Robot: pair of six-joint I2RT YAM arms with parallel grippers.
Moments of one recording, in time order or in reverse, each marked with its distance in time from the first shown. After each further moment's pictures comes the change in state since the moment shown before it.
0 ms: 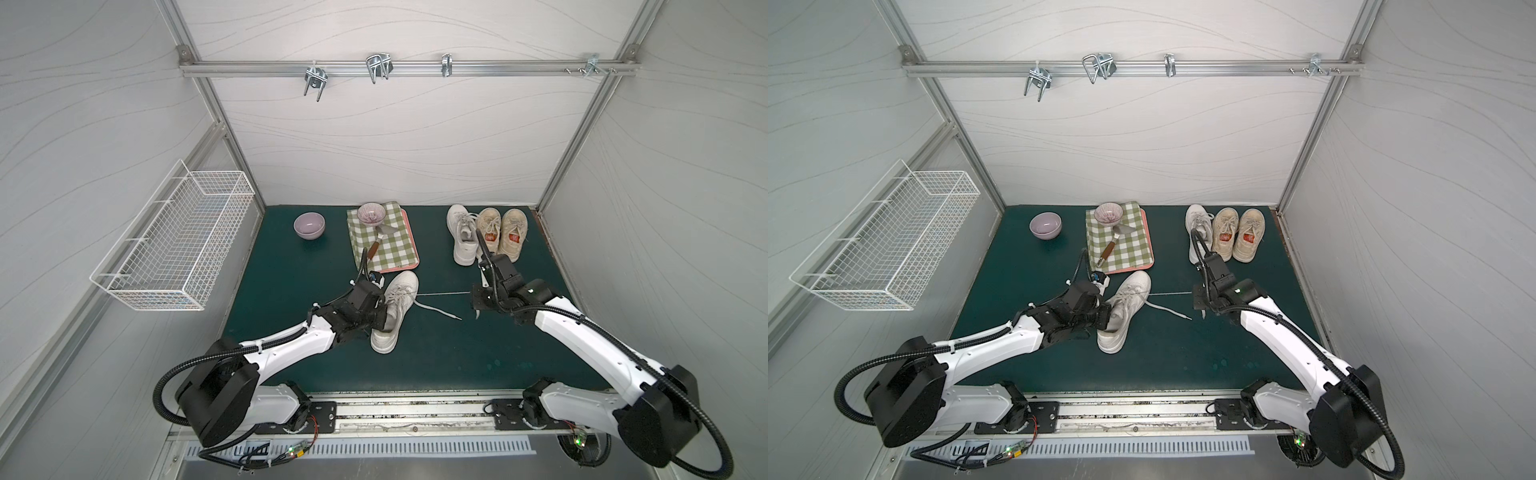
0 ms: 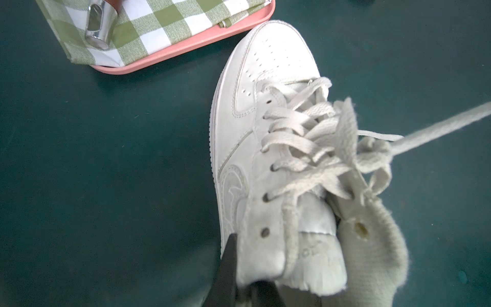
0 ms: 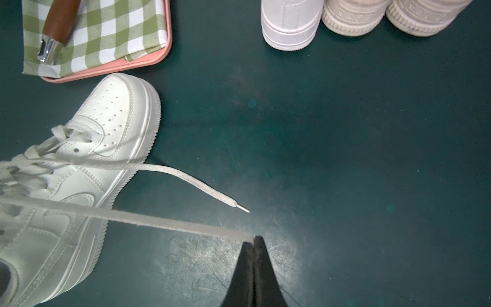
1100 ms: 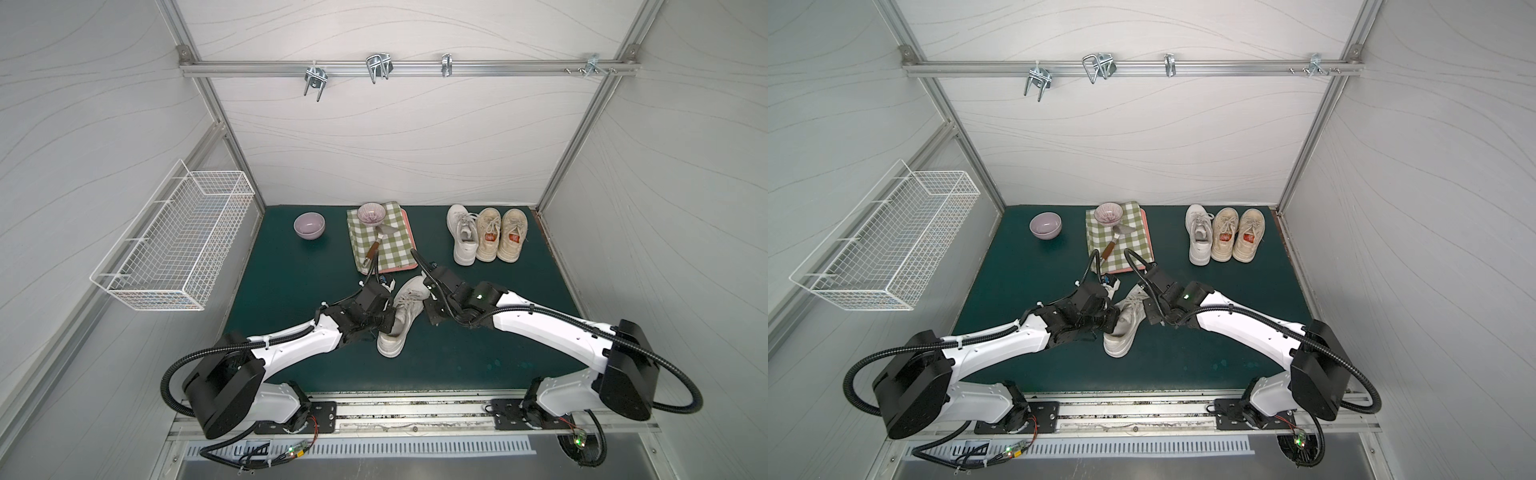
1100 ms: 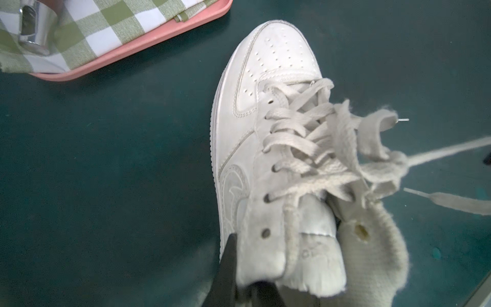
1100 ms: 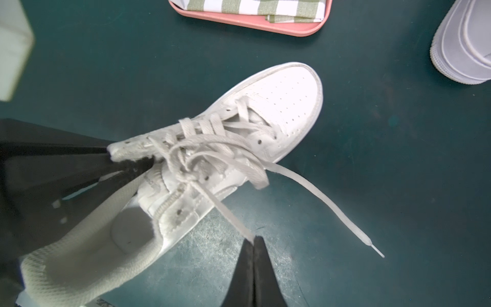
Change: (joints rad) left arm -0.062 0.041 0.034 0.005 0.024 0.014; right arm 0.417 0.239 0.144 0.087 0.055 0.020
